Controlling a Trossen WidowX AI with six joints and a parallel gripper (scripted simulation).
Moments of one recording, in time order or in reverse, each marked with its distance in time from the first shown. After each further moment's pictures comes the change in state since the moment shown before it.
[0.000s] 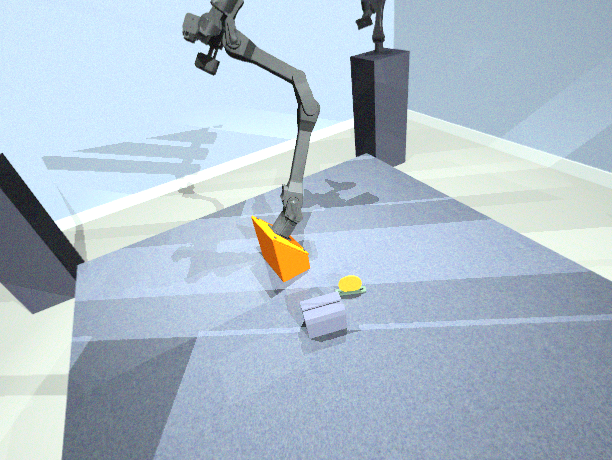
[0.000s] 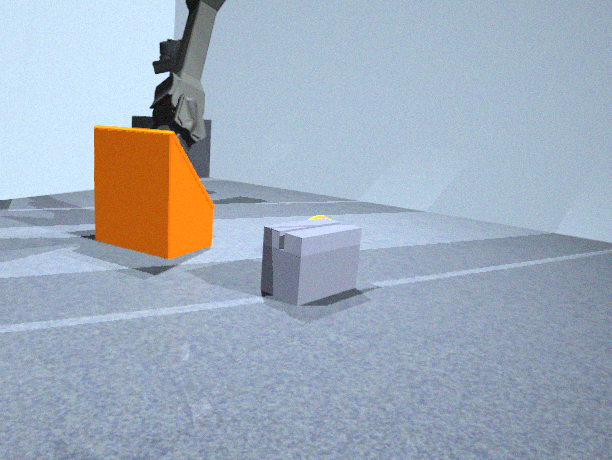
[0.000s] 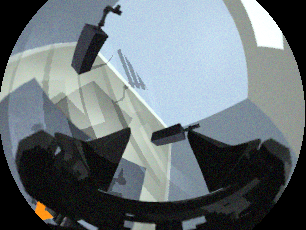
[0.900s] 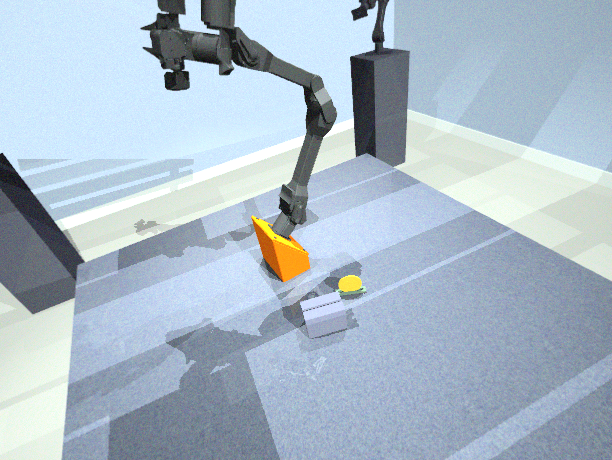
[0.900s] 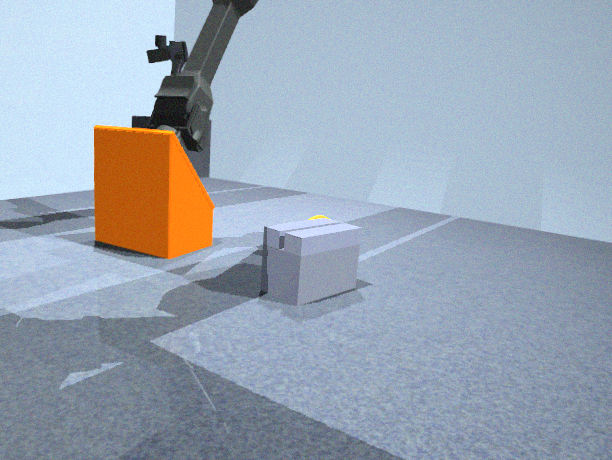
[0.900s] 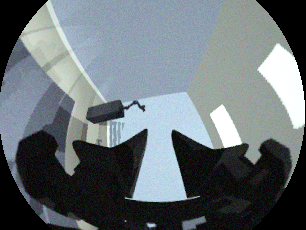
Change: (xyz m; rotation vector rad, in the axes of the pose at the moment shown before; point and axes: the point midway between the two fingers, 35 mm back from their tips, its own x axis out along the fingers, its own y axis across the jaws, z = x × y) arm -0.280 0.104 0.071 -0.444 -1.147 -0.058
